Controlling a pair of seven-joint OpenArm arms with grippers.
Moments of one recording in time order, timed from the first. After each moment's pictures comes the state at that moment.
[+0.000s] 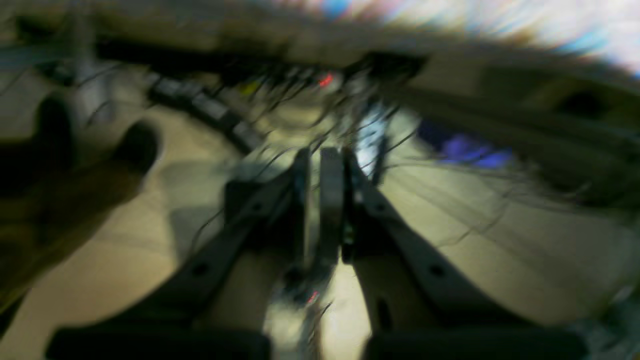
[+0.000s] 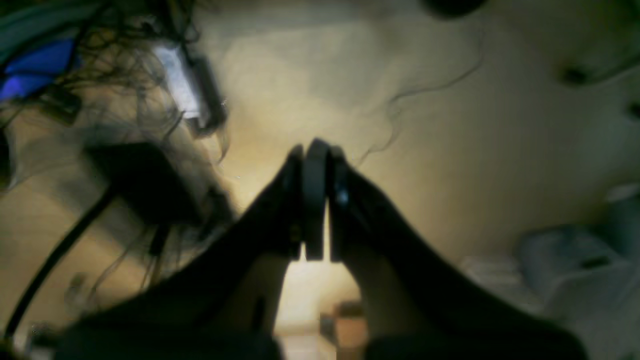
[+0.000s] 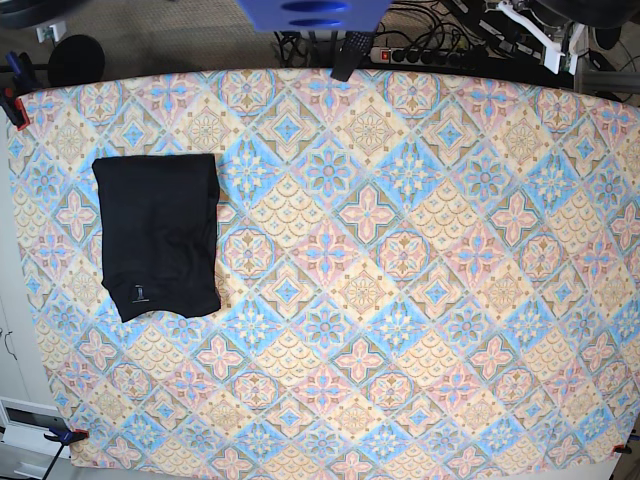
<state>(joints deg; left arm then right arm) 63.3 -20.9 -21.8 109.6 -33.4 -9.4 39.9 -49.8 6.1 49.1 91.6 15.5 41.4 -51.0</state>
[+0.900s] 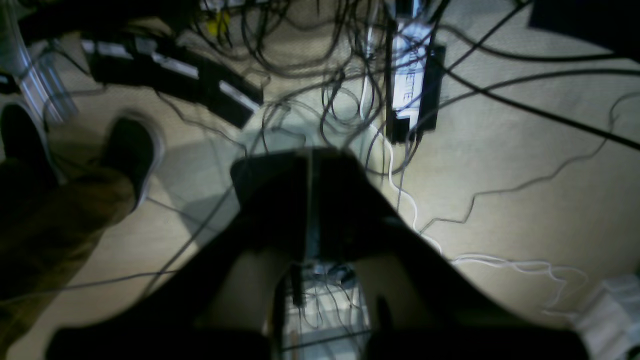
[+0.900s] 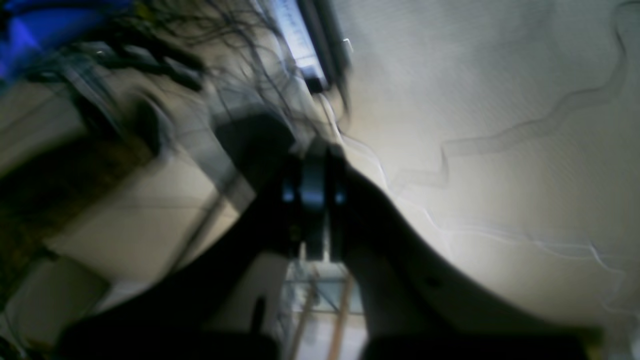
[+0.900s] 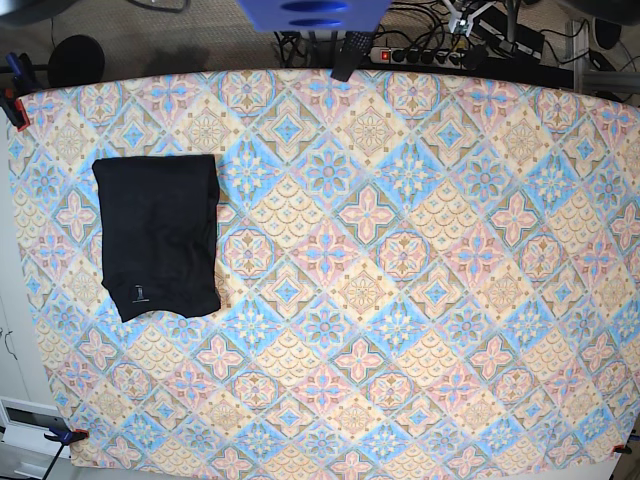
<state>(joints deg) 20.4 -15.0 23.4 20.0 -19.7 -10.3 -8.1 -26.2 8.5 40.7 22.1 -10.0 40.5 -4.1</state>
